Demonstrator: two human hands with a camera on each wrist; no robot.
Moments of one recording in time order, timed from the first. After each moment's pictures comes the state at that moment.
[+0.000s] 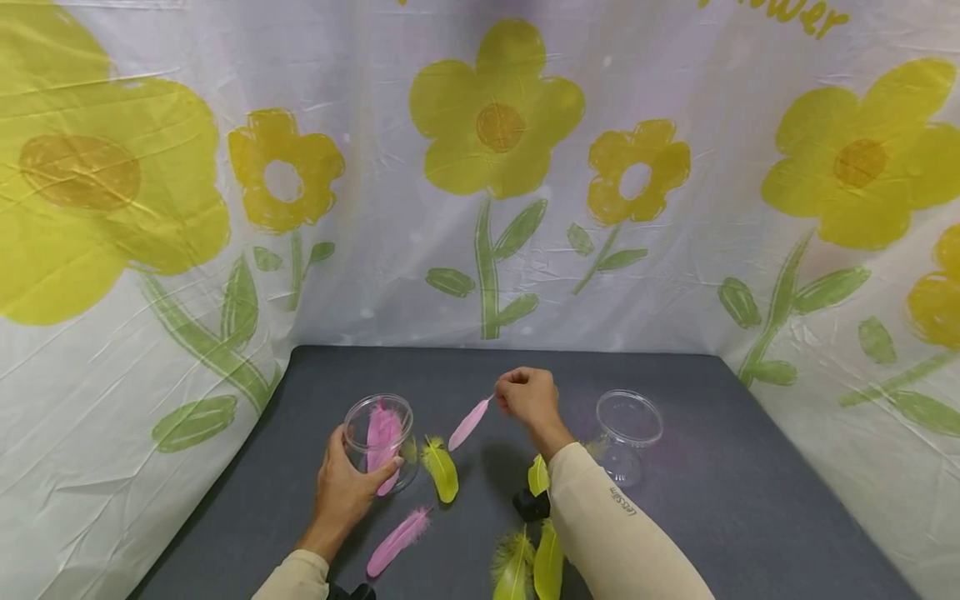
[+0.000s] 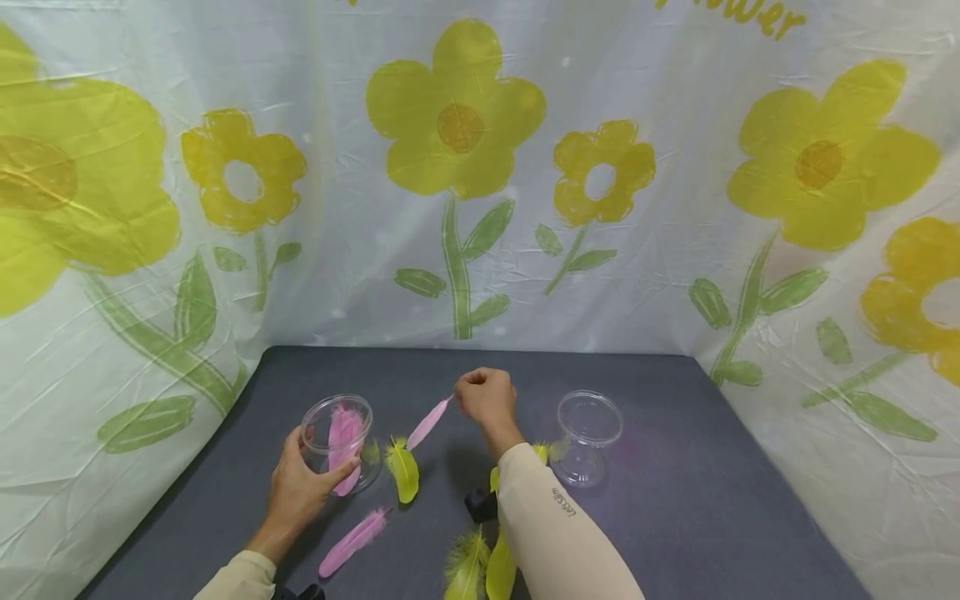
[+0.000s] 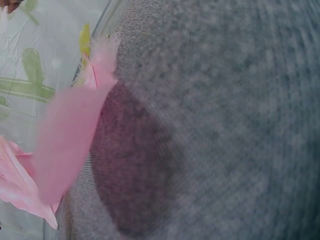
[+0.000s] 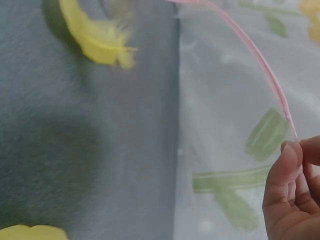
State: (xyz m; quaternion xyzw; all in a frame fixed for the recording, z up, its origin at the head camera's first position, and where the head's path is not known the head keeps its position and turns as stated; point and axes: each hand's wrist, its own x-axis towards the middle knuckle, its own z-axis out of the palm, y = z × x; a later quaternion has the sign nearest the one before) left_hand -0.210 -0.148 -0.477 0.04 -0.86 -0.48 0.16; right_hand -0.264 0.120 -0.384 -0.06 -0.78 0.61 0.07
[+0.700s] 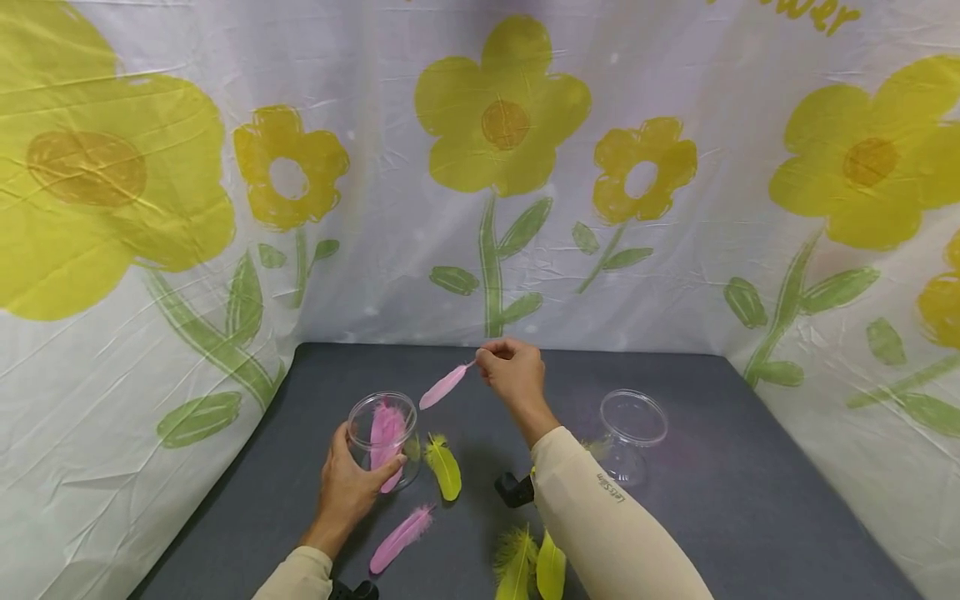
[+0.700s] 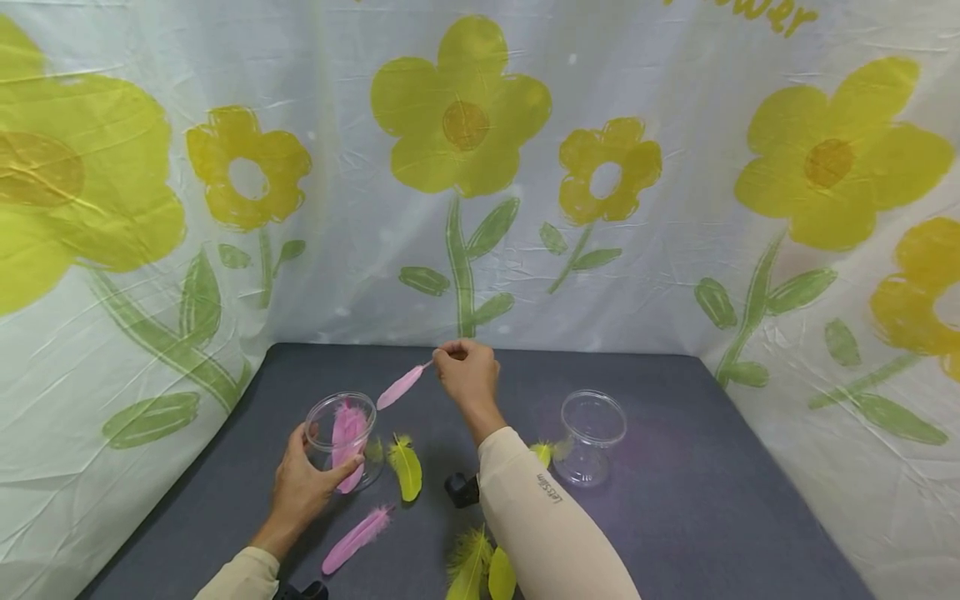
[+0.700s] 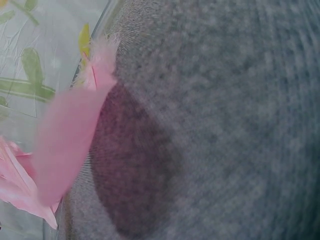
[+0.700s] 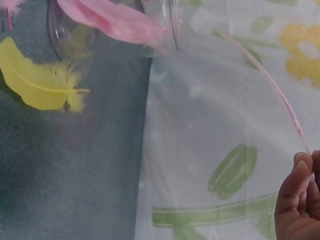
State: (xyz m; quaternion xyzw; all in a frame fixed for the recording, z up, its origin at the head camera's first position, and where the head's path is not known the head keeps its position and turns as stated) left_hand -0.211 -0.148 -0.479 0.04 -0.86 -0.48 0.16; right_hand -0.267 0.087 -0.346 -0.02 -0.76 0.63 0.14
